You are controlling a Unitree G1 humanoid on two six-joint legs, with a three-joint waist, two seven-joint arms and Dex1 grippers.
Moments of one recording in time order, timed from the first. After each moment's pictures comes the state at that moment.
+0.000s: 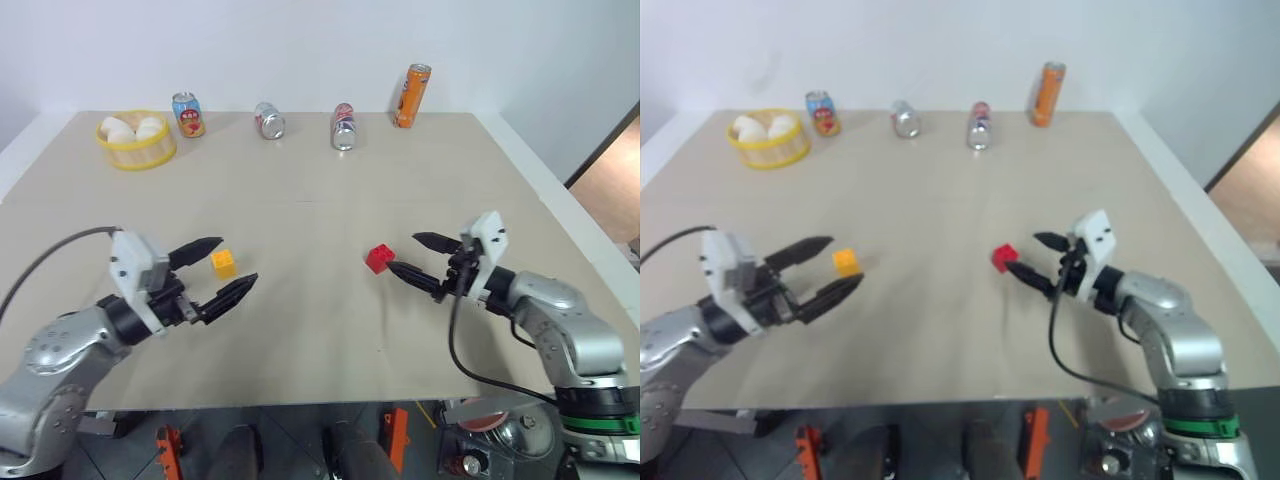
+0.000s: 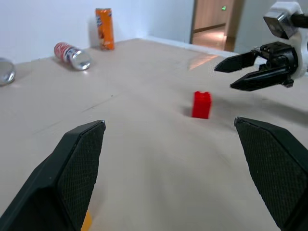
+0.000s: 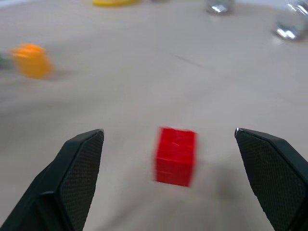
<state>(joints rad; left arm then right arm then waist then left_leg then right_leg) -0.02 0.56 0.19 -0.56 -0.67 0.44 -0.64 -0.35 -0.59 -0.11 -0.09 0.45 0.51 0.69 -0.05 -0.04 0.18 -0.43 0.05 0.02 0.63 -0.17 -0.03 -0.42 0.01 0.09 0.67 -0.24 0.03</state>
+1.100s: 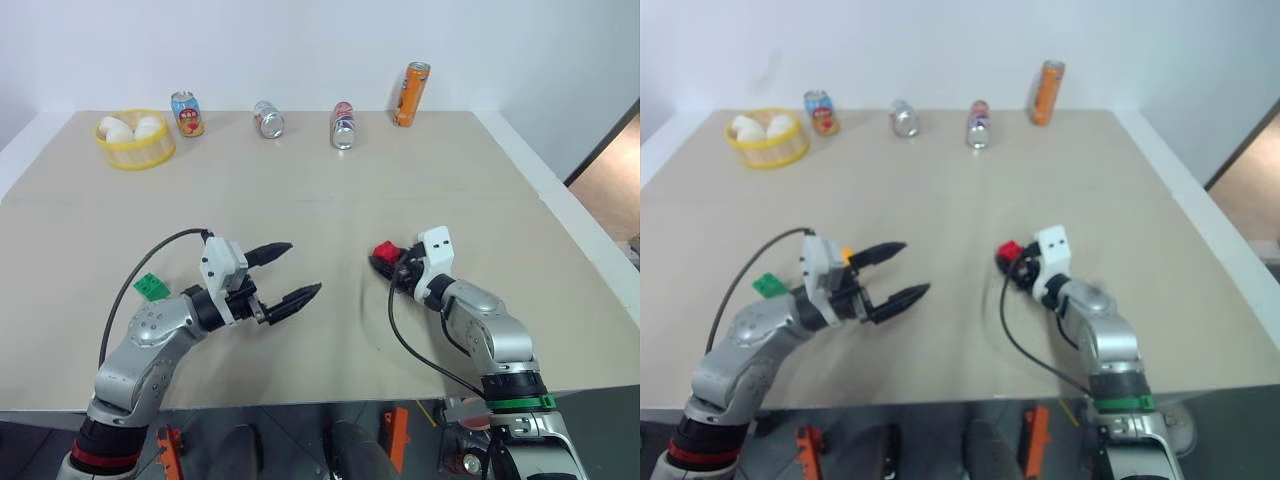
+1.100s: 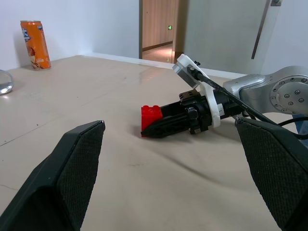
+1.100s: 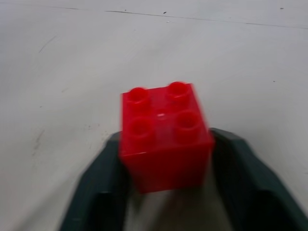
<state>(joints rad) -0.19 0.41 -0.05 -0.40 -0.53 0.32 -0.77 -0.41 -0.38 -0.05 0.12 0.30 0.46 0.53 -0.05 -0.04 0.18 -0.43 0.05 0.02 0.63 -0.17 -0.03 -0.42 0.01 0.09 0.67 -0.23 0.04</state>
